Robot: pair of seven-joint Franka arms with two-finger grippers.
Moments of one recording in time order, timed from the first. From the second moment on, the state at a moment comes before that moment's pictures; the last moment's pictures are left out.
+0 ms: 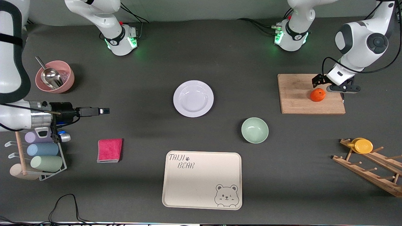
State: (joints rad) left arm 0.17 -0.20 0.00 -2.74 0.03 2.50 0.22; right arm -0.02 0.34 -0.05 -1.62 0.73 1.52 -0.02
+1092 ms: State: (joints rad) left arm 0.19 0.01 0.00 -2.76 0.03 2.79 0.24; right arm 0.06 0.40 -0.05 -2.02 1.26 1.79 -0.41
